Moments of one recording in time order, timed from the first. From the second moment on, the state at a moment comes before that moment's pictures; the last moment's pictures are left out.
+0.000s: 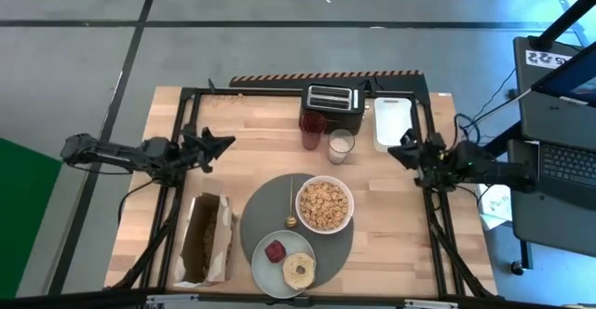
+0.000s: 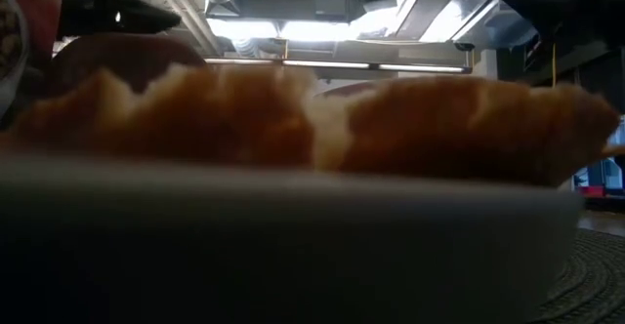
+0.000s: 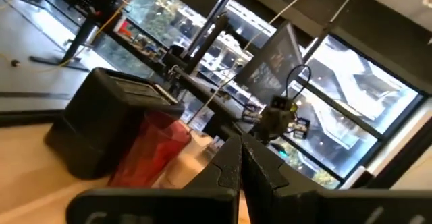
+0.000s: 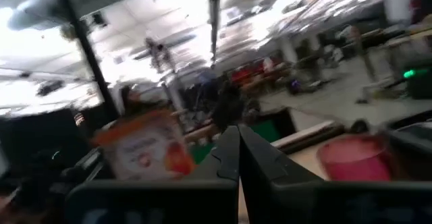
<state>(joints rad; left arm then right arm) -0.10 0.33 0.14 0.39 -0.49 -0.56 -0.01 0.00 0.11 0.21 0.04 0.39</state>
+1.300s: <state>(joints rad) 0.04 0.14 0.01 0.02 -0.06 -0.54 -0.22 0.14 0.01 0.06 -0.33 0.00</state>
